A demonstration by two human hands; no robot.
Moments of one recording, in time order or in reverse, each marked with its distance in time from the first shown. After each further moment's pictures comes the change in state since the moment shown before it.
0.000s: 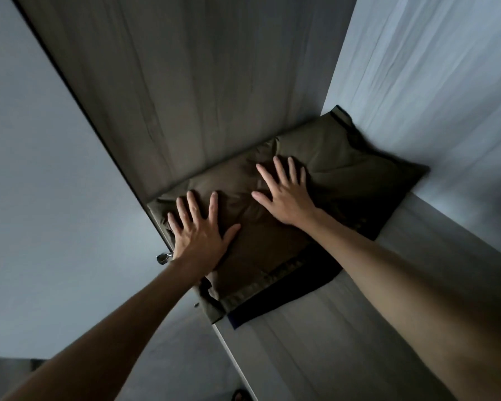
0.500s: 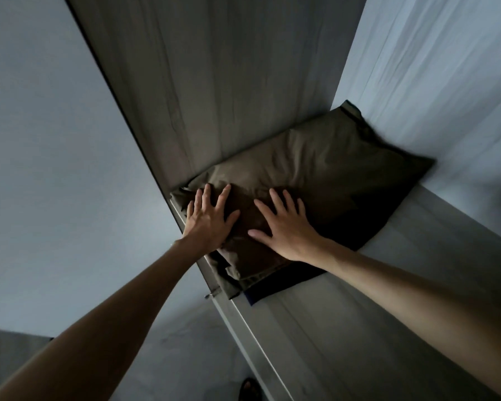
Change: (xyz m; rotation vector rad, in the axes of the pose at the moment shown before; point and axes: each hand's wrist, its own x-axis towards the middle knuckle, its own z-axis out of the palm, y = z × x) left_hand 0.005 -0.030 -0.006 -0.188 -0.098 0.128; right_hand -0.087 -0.058 -0.008 -0.011 -0.219 -0.069
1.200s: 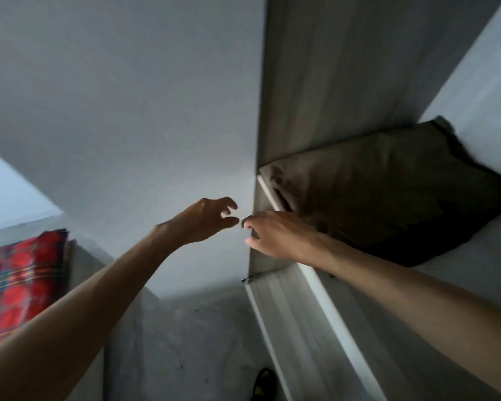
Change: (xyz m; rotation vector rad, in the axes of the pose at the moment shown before) left_hand -0.130 -0.144 -0.098 -0.304 -0.201 0.006; right_hand -0.026 -0.203 -0.043 0.000 -0.135 -0.387
